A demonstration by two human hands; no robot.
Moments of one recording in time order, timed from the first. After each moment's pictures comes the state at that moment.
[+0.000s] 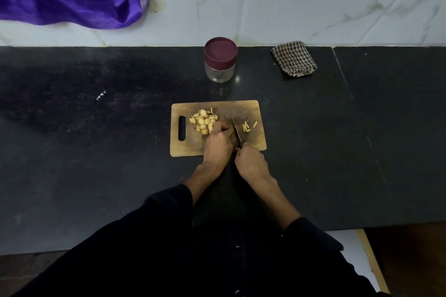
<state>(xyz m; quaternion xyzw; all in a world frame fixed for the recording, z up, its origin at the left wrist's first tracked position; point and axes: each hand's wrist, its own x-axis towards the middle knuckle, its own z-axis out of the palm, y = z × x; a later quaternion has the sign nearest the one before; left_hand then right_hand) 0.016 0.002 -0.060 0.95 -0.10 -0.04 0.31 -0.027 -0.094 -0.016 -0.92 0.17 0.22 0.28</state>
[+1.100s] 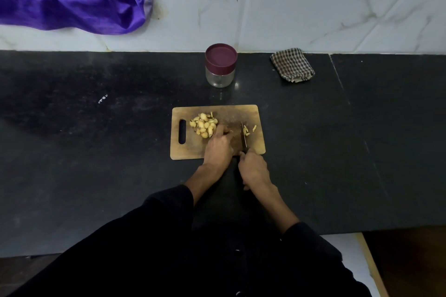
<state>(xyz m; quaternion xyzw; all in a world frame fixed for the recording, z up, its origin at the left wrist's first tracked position) 0.015 0.000 -0.054 0.96 -0.11 -0.06 0.26 -0.034 -0.096 -0.016 -0.89 0.24 0.22 0.31</state>
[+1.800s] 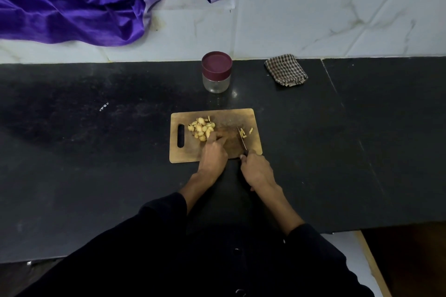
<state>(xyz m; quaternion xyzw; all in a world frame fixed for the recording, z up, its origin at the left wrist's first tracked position) 0.003 0.008 -0.050 0.94 -0.10 -0.02 0.32 -0.040 -0.111 -0.015 -0.92 0.18 0.20 0.27</state>
